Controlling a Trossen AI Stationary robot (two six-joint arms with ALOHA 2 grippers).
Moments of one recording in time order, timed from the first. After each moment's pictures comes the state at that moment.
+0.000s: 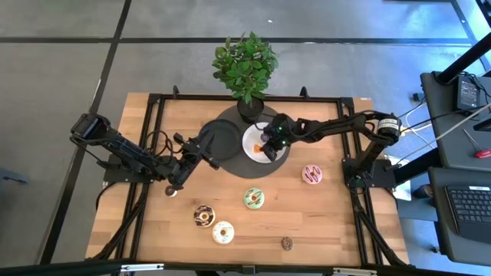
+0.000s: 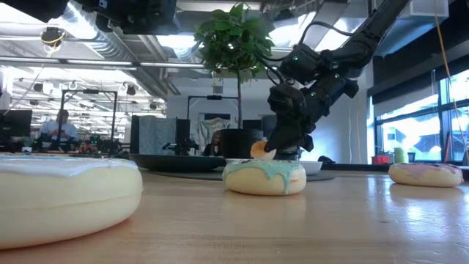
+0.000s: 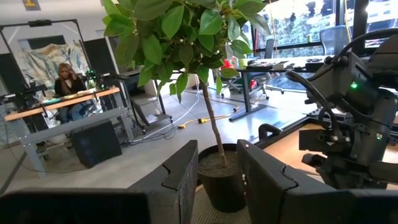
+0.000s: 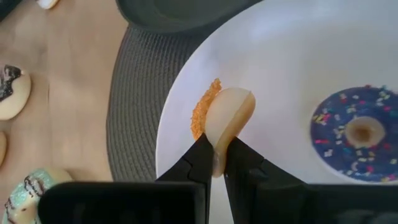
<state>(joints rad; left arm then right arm) -0.37 1.34 0.54 1.04 -1.42 0.37 -0.34 1.72 0.81 0.10 -0.31 0.33</state>
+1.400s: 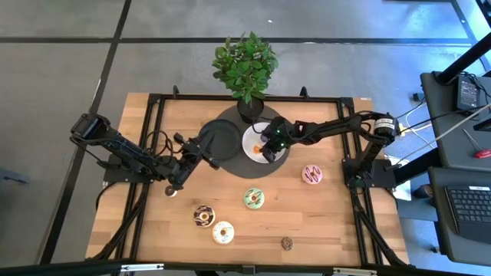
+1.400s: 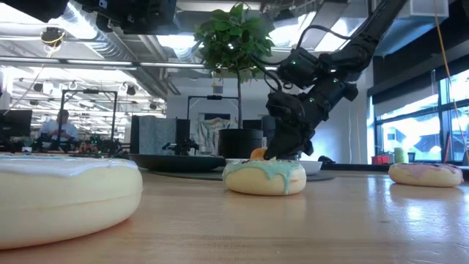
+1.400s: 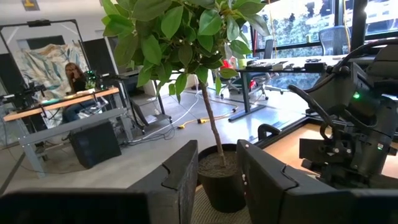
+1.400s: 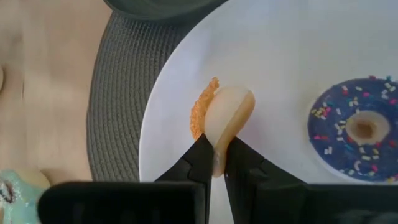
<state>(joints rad) -0.37 1.34 0.54 1.04 -1.41 0.37 -0.31 1.76 0.81 0.12 -0.26 0.31</state>
